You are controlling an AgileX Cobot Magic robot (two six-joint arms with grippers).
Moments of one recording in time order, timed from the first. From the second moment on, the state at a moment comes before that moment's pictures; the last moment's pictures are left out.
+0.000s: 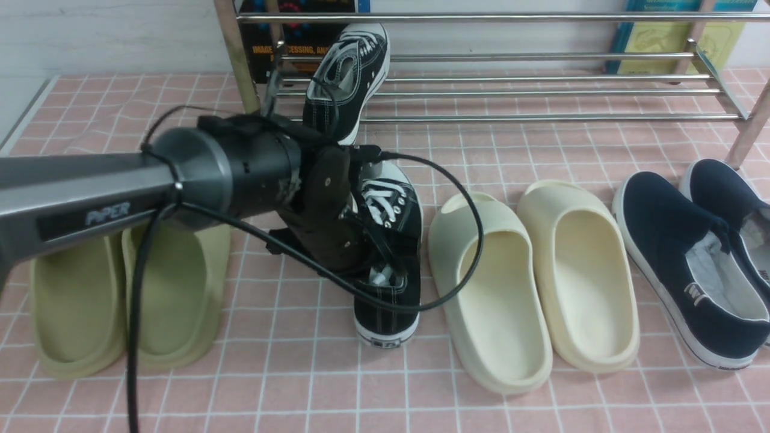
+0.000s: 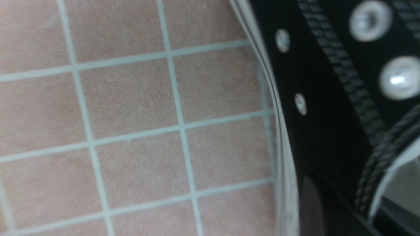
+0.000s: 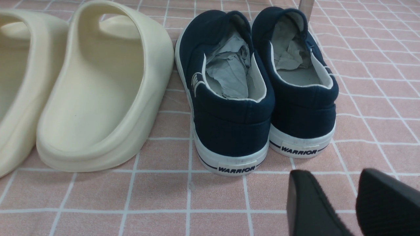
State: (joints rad) right arm -0.01 -0.01 0.02 -0.12 0.36 0.12; left arm -0.59 1.81 -1.27 0.06 0.62 -0.43
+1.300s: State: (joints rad) right arm -0.01 -0.01 0.02 -0.12 0.36 0.12; left arm -0.41 2.32 -2.22 0.08 0.64 -0.60
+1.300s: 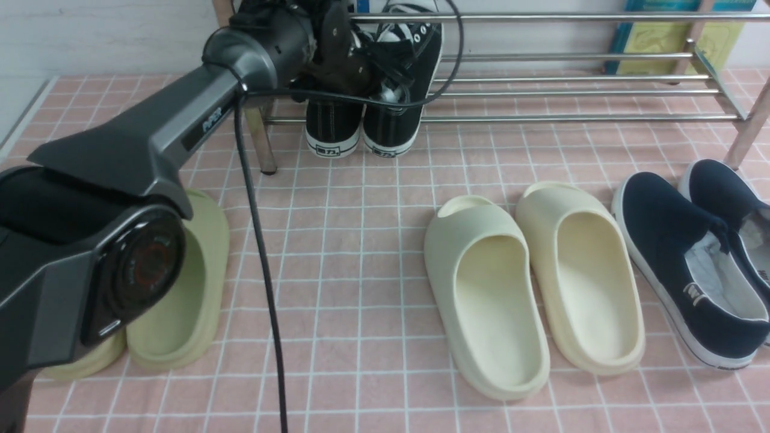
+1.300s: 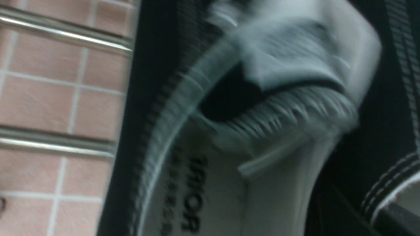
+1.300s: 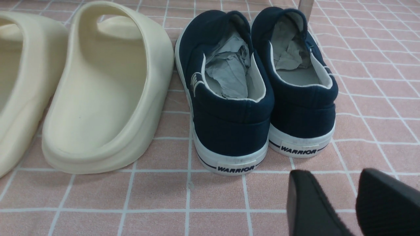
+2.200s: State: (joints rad) right arm -0.01 -0.01 0.02 -0.12 0.36 0.12; left arm -0.41 2.10 -2.23 0.13 0.86 -0.26
